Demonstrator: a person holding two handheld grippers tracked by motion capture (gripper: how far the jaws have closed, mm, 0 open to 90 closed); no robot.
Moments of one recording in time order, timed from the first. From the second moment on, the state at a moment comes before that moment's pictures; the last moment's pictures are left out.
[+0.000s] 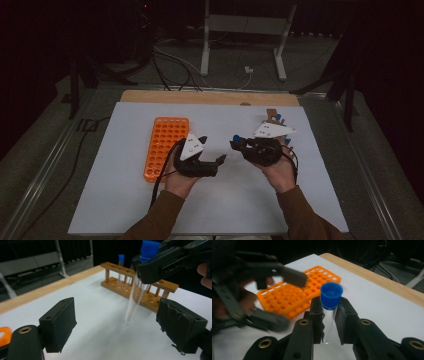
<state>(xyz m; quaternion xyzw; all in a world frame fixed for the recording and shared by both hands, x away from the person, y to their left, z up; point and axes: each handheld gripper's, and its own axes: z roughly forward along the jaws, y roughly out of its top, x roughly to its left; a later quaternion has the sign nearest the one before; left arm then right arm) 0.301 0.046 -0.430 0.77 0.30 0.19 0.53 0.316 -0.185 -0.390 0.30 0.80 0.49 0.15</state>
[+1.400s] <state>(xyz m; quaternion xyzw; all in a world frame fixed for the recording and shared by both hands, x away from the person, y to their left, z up) 0.307 0.079 -0.439 0.76 0.34 0.18 0.53 0.315 -0.241 -0.401 0.36 0.76 0.51 0.21</state>
